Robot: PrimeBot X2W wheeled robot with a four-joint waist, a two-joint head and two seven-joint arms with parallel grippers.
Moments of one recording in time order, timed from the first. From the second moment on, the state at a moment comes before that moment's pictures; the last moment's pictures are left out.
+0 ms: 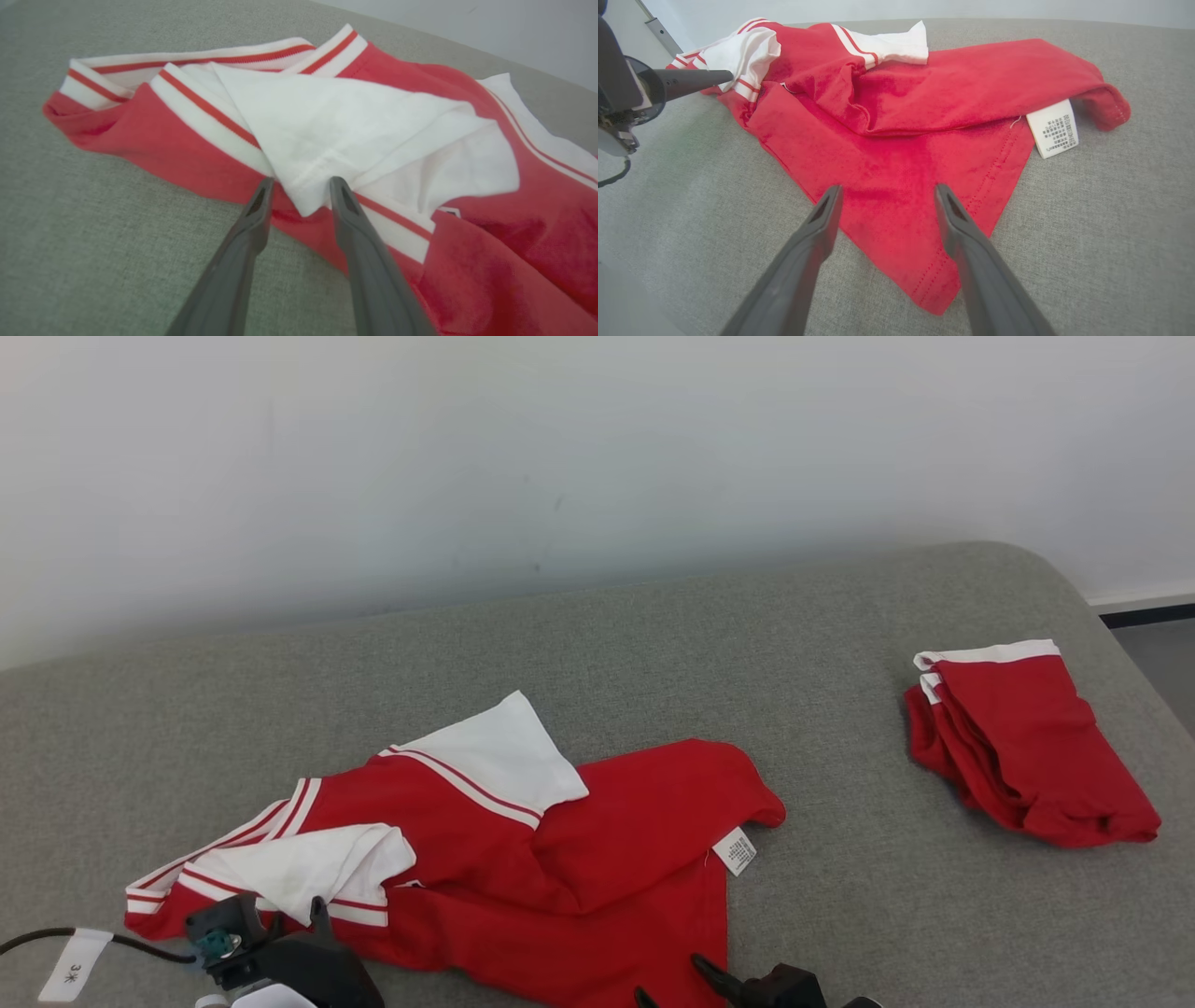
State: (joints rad) left arm -0.31 0.11 -0.13 0.72 -0.50 0.18 -0.04; right arm -0.08 -0.05 0.50 0.42 0.19 0.13 -0.04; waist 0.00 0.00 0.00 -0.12
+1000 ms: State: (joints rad) left arm -0.35 0.10 -0.14 0.79 -0.53 0.15 -0.11; right arm 0.01 -0.07 0.43 0.39 0.00 0.13 0.04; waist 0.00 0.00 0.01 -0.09
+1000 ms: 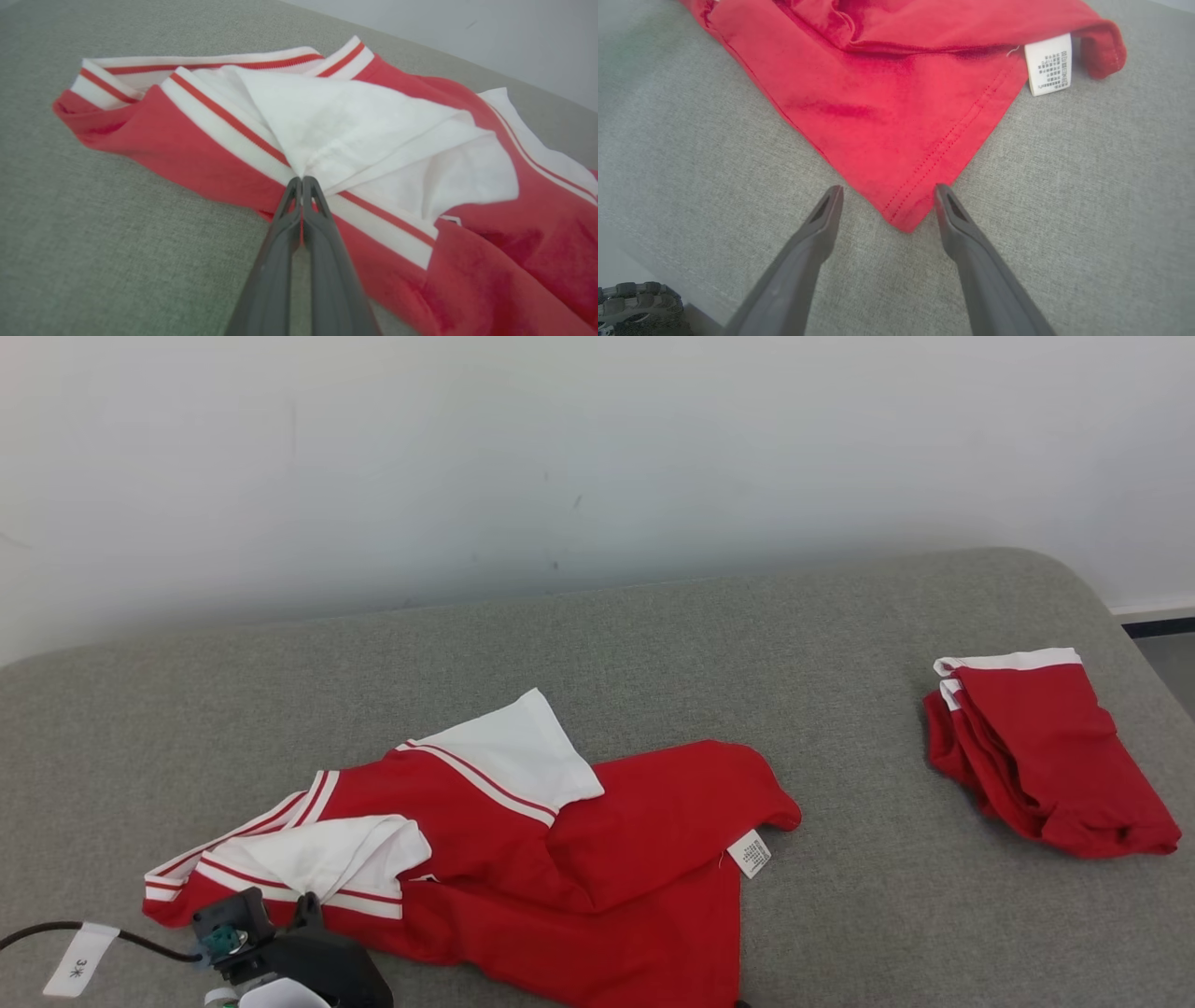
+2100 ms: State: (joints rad) left arm -0.38 0.10 -0.16 0.82 -0.56 0.14 -0.14; right arm 0.06 -0.05 0.37 0.37 -0.06 0.13 0.09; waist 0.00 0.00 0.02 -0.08
